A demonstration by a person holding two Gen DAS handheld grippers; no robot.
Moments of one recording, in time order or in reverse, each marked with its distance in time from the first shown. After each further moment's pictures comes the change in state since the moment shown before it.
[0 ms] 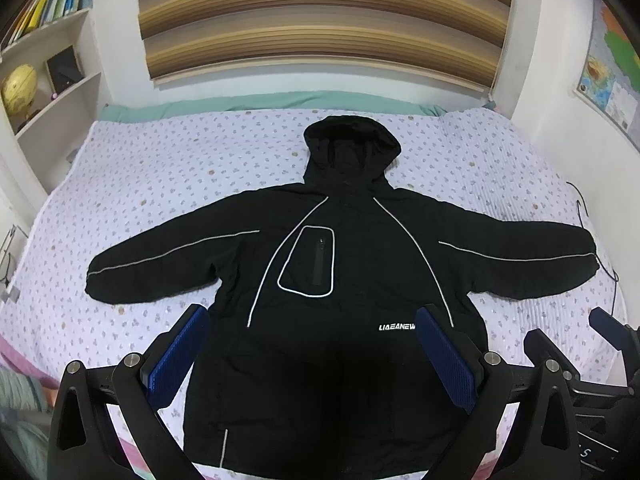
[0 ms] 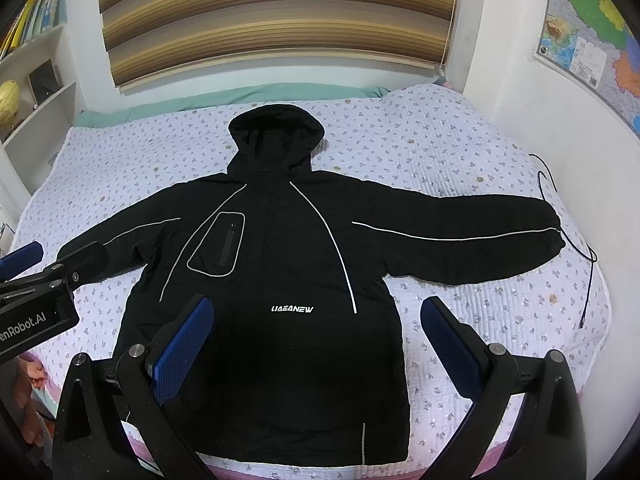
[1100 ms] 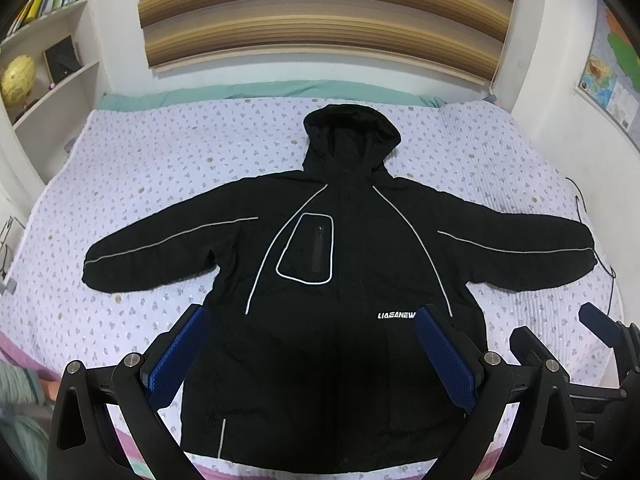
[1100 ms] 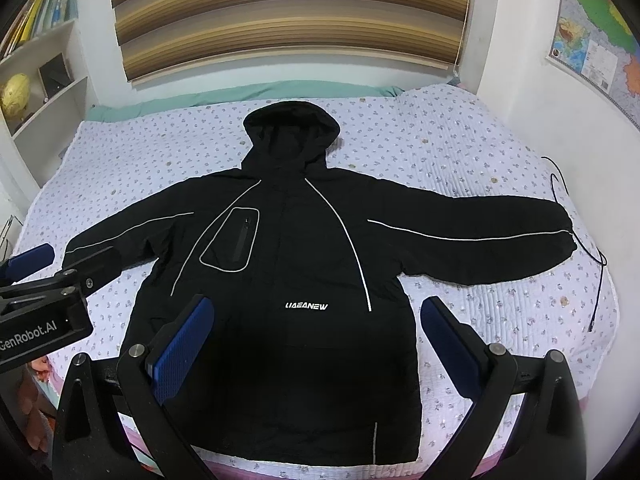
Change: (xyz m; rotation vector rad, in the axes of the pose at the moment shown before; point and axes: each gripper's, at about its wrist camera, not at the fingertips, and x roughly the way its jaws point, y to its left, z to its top) left arm 0.003 0.003 -0.008 -0.007 0.036 -0.014; right arm 0.002 0.016 -0.004 -0.020 0.002 0.035
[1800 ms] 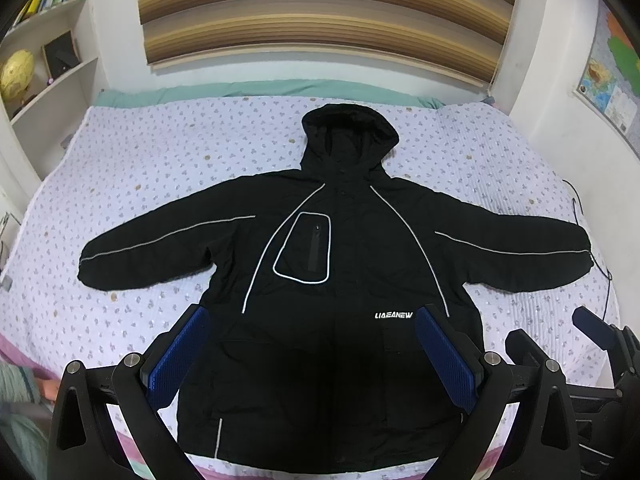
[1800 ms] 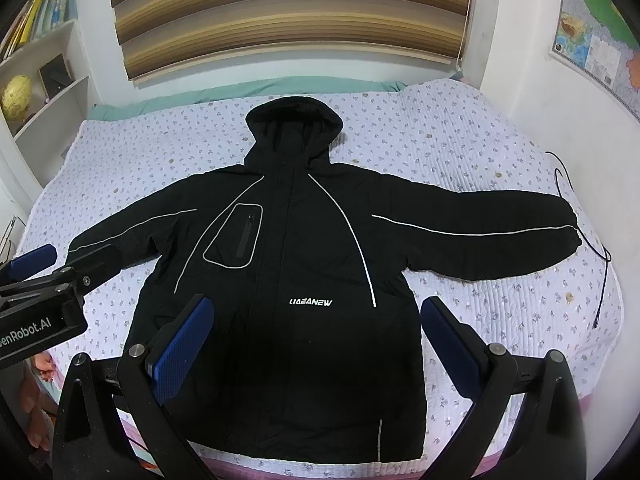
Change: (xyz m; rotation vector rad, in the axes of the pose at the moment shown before) left arm 0.001 0.001 0.001 -0.014 0.003 -0.019; right arm 0.004 0.001 -0.002 0.011 0.017 0.012
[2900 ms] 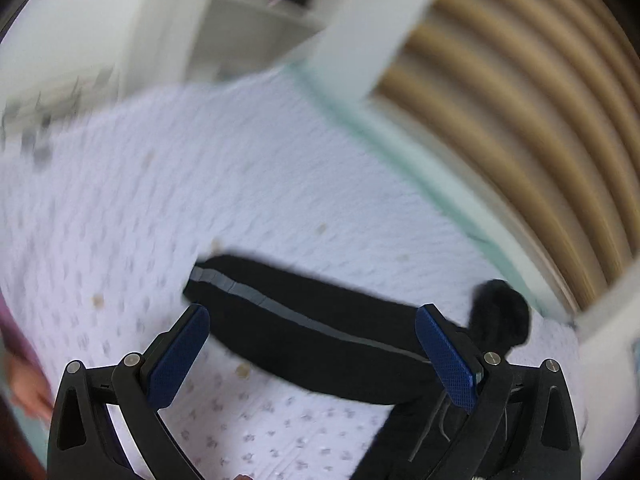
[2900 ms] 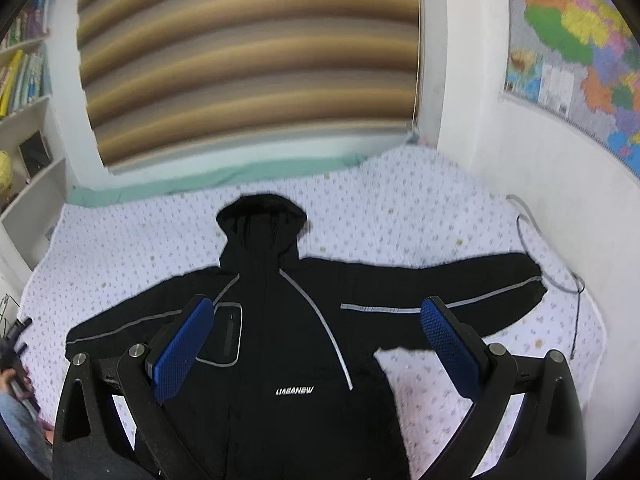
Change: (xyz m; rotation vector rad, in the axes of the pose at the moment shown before) left arm 0.100 0.462 -0.014 -0.707 -0.250 0.031; right arm -0.045 -0.029 0.093 0.126 -0.202 -0.072
